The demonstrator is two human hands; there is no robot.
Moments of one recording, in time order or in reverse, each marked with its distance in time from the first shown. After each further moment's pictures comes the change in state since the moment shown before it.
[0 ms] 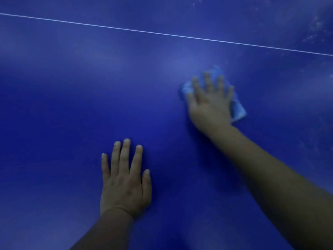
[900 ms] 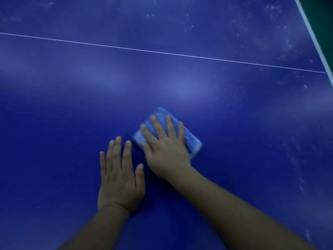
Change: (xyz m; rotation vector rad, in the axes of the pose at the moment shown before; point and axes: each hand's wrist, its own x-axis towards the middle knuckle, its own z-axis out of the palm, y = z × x) left_hand -0.009 -0.003 0.003 -0.157 0.143 -0.023; right_hand -0.121 -0.073 0.016 0.073 -0.055 -0.388
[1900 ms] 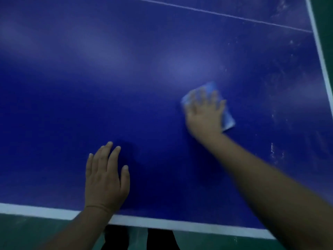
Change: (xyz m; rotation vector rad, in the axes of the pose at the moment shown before) left_hand -0.232 -0.025 -0.043 -0.002 -0.071 -0.086; right_hand -0.156 0.046 -0.020 -0.078 0.034 0.332
